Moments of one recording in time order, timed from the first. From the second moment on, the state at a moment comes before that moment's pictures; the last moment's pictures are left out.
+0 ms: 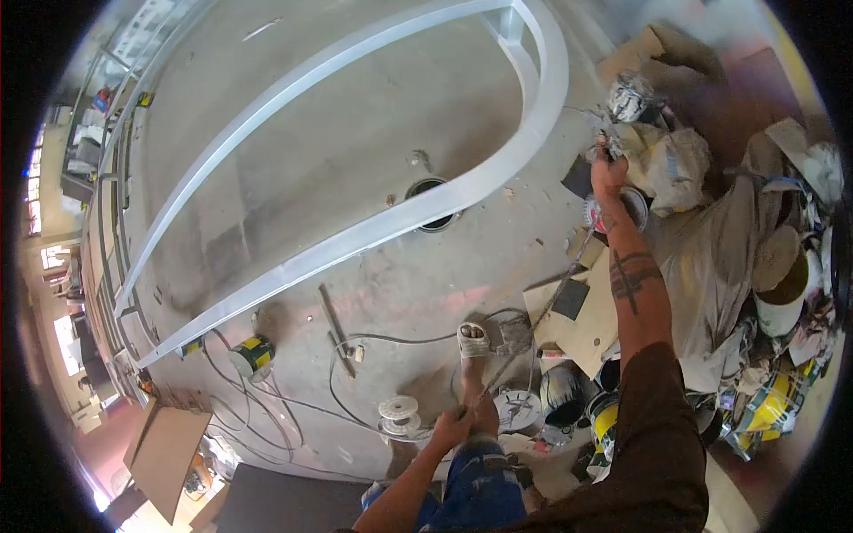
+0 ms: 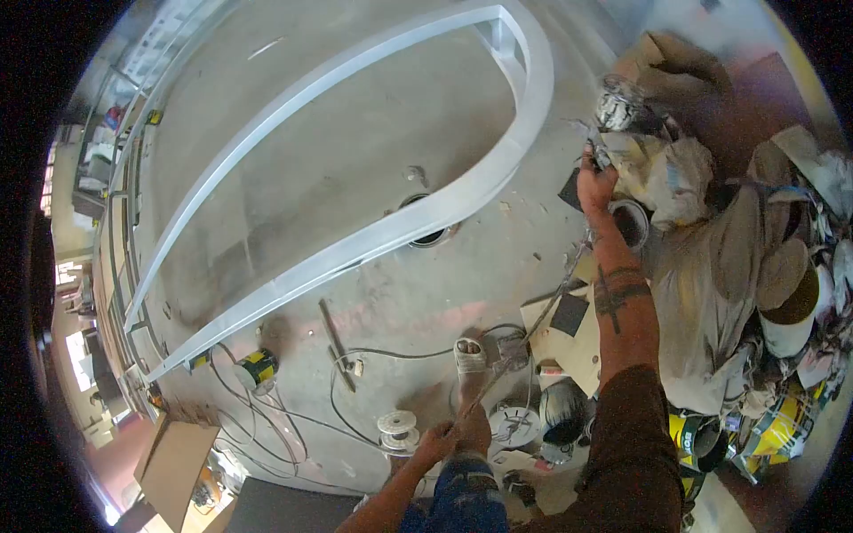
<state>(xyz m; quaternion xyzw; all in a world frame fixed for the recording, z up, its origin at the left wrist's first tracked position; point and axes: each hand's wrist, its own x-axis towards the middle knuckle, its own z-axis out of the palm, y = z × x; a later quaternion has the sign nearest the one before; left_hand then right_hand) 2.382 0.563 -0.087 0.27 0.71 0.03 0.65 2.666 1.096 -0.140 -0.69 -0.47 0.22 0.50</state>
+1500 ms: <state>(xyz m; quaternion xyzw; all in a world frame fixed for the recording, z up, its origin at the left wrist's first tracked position) 2.394 0.598 -0.072 0.38 0.66 -0.07 0.65 2.762 1.018 -0.106 -0.55 -0.41 0.39 0.61</state>
